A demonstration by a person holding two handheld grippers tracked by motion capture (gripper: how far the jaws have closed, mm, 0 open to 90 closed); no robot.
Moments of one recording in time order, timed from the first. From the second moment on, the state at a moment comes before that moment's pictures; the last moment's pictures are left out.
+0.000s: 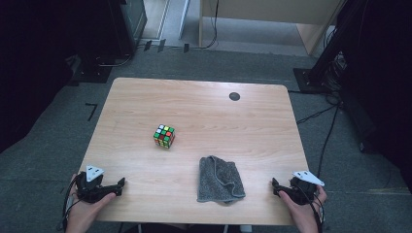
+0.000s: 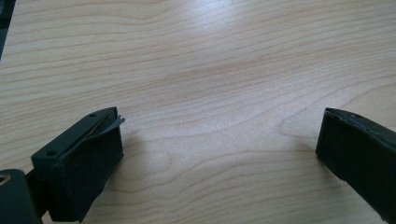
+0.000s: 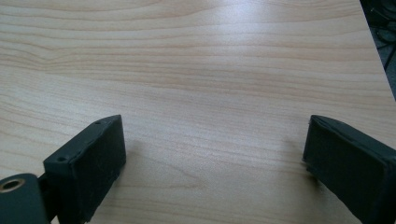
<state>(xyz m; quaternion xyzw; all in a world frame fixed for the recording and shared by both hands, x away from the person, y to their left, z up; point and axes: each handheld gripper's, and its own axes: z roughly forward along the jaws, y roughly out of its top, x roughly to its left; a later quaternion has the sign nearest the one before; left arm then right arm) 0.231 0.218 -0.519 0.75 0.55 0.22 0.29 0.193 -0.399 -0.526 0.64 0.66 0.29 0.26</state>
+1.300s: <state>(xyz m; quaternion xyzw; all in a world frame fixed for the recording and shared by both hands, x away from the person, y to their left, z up) 0.241 0.192 -0.512 0.76 0.53 0.22 0.30 0.176 -0.296 -0.470 0.56 0.67 0.42 0.24</state>
